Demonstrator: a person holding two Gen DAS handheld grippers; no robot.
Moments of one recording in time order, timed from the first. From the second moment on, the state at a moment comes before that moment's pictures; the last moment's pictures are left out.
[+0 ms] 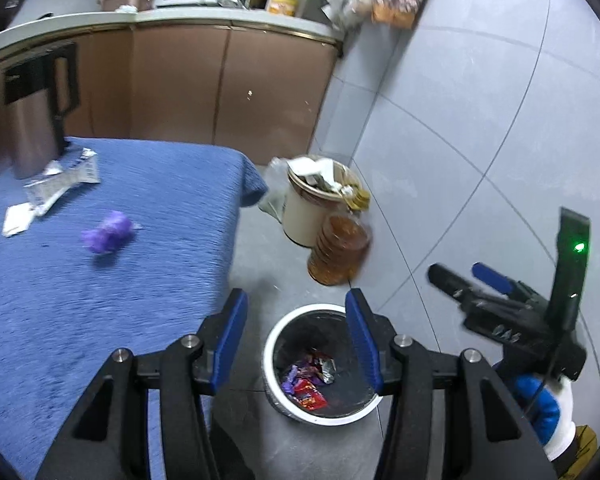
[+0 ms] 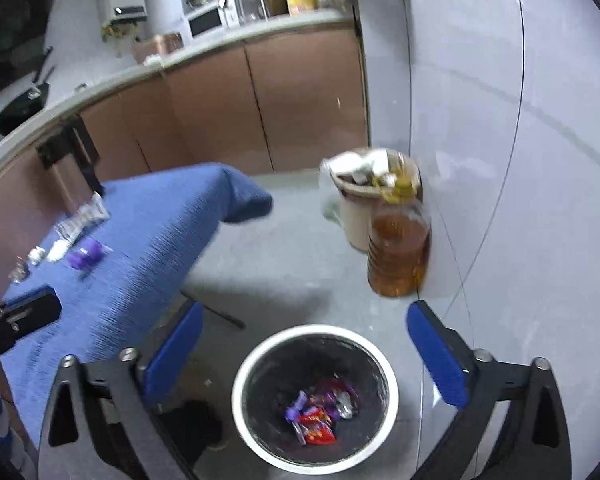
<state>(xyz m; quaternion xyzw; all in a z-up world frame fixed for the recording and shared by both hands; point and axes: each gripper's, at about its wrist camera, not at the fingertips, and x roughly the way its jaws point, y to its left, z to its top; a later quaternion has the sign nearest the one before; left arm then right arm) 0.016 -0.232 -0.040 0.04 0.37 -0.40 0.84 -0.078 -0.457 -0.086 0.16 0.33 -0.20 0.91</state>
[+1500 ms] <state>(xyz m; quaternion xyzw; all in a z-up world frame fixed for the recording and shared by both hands) -0.058 0.137 0.040 -0.16 0.20 -0.13 0.96 -0.067 -0.188 0.109 0.08 0.21 0.09 0.97</state>
